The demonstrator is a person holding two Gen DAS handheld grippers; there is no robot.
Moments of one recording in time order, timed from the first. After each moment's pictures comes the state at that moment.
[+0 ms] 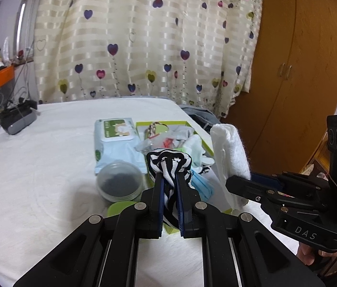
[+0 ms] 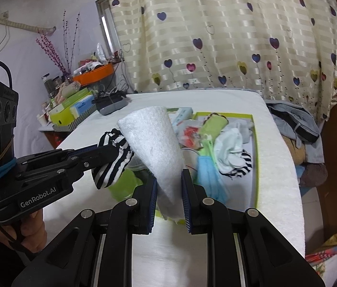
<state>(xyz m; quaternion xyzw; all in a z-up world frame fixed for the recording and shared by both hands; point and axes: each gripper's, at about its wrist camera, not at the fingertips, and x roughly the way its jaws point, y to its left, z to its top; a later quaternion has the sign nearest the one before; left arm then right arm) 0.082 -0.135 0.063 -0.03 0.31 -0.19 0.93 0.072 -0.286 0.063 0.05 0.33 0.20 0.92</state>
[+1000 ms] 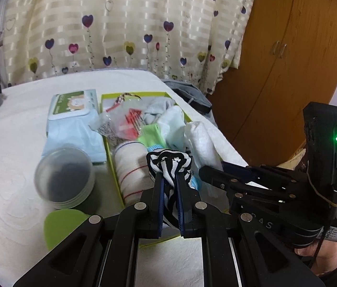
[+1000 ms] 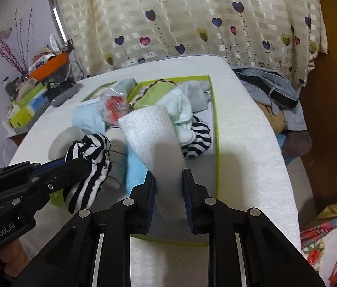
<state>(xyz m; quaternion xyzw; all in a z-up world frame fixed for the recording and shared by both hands) 0.131 -0.188 0.012 -0.02 0.38 -0.24 0.89 0.126 -0.322 0.003 0.06 0.40 0.10 0.91</state>
